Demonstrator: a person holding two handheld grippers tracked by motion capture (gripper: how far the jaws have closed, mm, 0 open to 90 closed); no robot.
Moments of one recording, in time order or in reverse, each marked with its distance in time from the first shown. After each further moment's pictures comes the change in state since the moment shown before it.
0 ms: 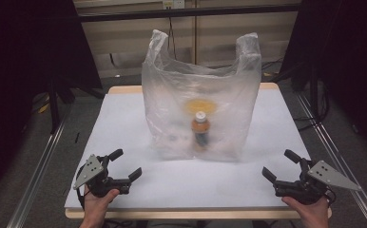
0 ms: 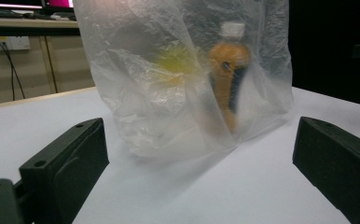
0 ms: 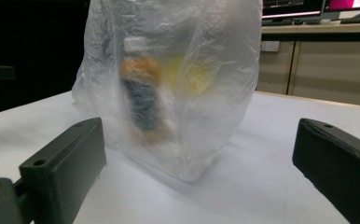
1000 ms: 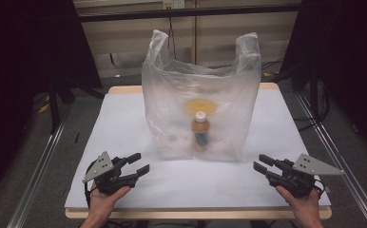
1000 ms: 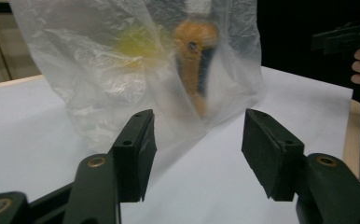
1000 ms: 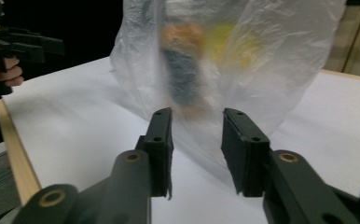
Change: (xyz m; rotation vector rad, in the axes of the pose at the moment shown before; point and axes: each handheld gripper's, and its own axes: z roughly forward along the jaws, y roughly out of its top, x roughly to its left) left arm -0.007 0.005 0.019 0.091 -0.137 0.006; right arm 0.002 0.006 0.023 0.155 0.182 -0.031
